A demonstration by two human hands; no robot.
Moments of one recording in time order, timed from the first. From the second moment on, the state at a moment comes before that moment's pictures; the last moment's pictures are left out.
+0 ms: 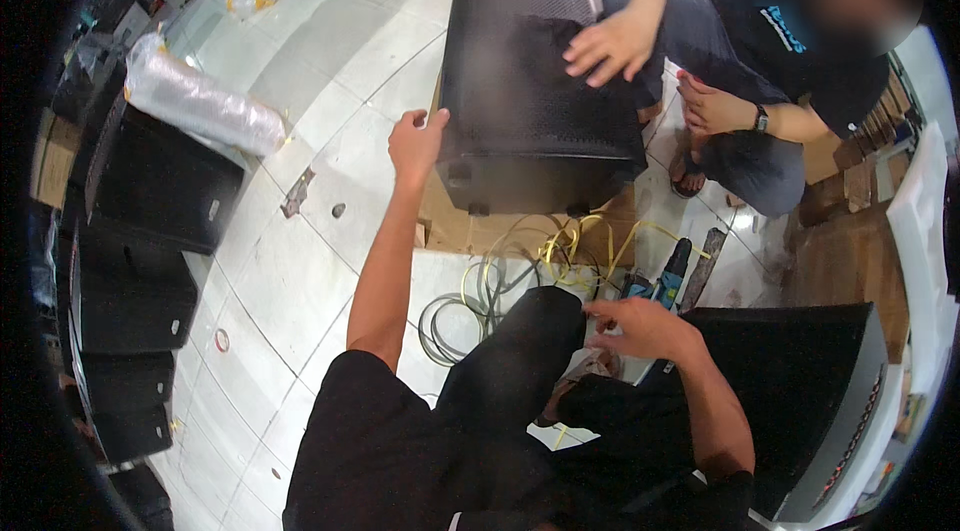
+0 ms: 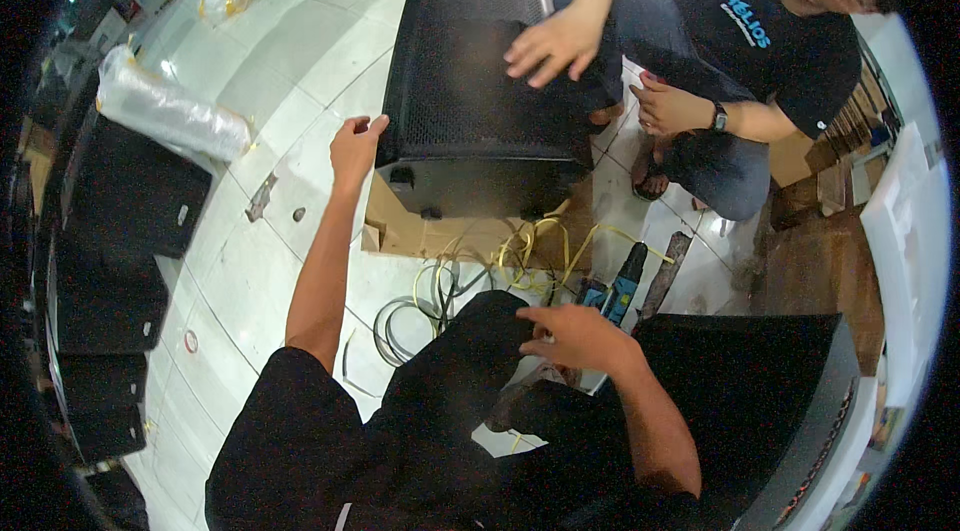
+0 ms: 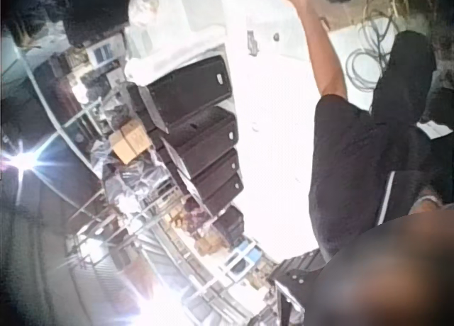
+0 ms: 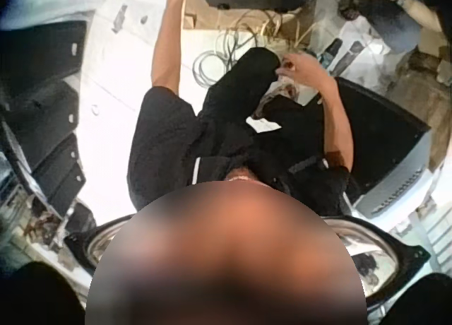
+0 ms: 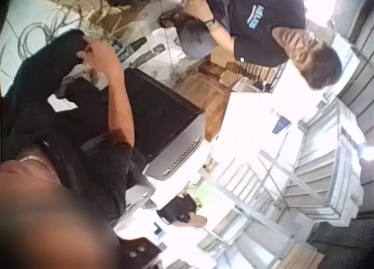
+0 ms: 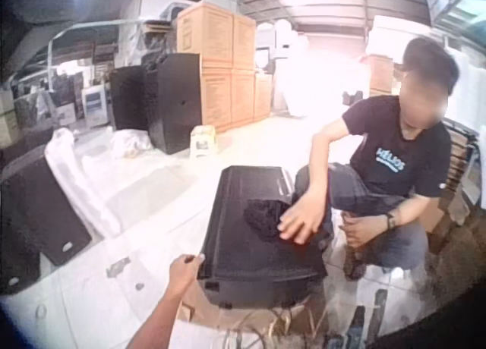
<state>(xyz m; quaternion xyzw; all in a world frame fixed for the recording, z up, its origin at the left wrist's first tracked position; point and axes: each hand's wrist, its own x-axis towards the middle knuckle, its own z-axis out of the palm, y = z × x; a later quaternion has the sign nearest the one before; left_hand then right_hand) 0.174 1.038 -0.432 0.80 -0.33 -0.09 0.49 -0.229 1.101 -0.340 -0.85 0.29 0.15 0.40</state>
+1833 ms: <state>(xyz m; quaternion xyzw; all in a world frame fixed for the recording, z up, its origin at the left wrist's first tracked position) 0.164 1.058 -0.457 0.77 -0.32 -0.18 0.52 -0.162 0.951 -0.443 -0.45 0.62 -0.55 0.32</state>
